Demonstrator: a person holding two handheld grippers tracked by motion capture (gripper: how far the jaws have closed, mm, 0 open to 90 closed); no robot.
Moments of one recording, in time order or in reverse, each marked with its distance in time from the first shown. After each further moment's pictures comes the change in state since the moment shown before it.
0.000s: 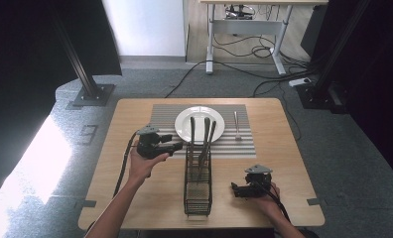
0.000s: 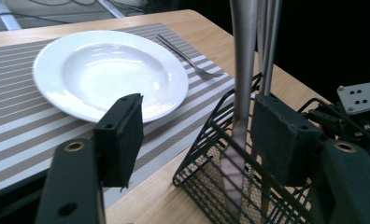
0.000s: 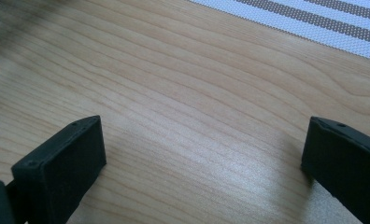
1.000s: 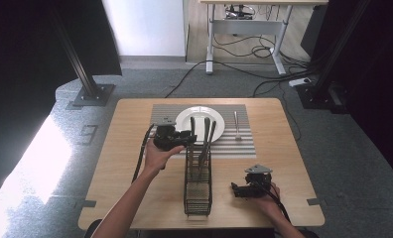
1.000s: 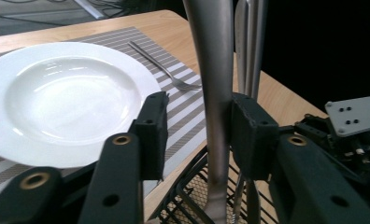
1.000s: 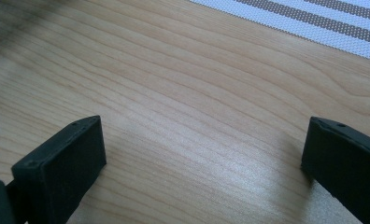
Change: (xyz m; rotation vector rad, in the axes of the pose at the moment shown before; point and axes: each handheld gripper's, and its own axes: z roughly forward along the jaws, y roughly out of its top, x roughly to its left) left arm -0.009 0.023 0.040 0.013 -0.093 0.019; right arm 0.000 0.000 0.000 0.000 0.000 -0.001
